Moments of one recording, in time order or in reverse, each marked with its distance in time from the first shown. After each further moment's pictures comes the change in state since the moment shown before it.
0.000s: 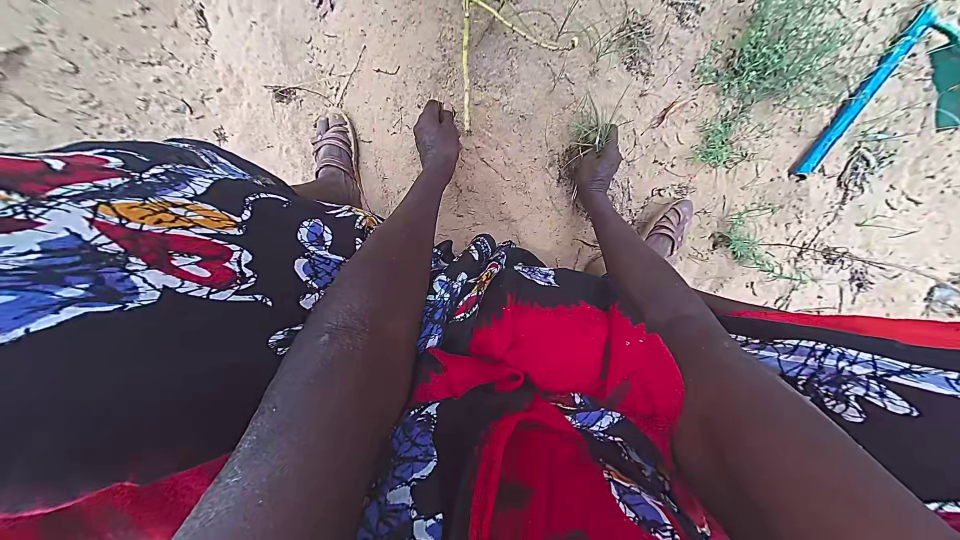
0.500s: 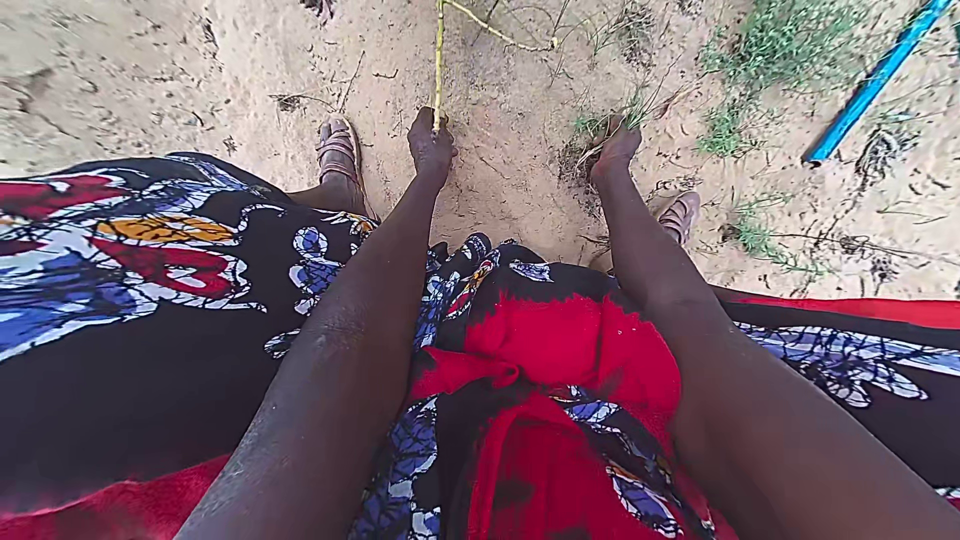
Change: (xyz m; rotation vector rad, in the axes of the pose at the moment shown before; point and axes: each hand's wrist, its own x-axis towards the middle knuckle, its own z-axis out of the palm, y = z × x) left_hand -0.007 -0.008 -0.008 -0.071 -0.008 -0.008; right_hand 0.032 -0.001 0.000 0.880 0.104 0.391
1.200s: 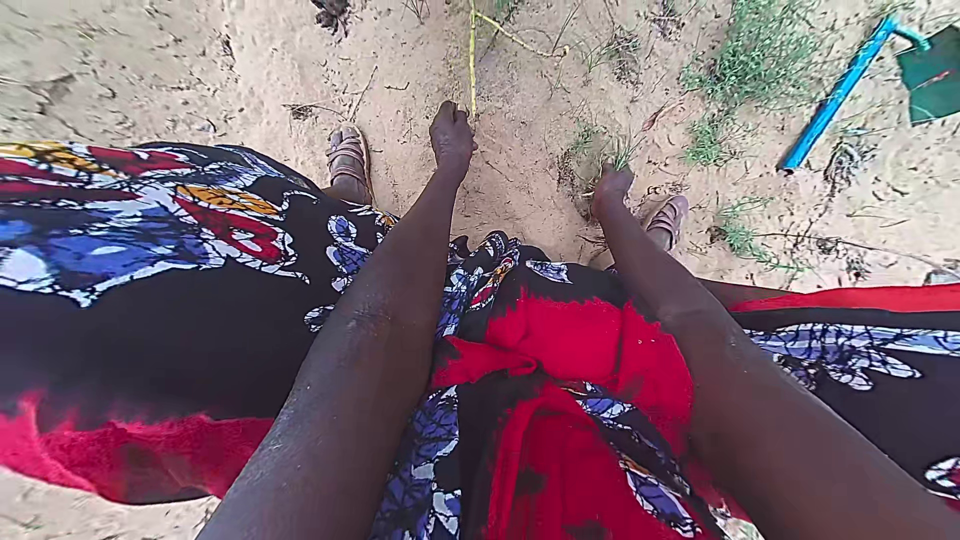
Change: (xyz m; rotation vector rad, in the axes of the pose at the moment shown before) left_hand -0.012 0.034 0.007 -0.029 -0.043 0.013; right_hand -0.040 0.004 -0.040 -0.562 0.076 0.077
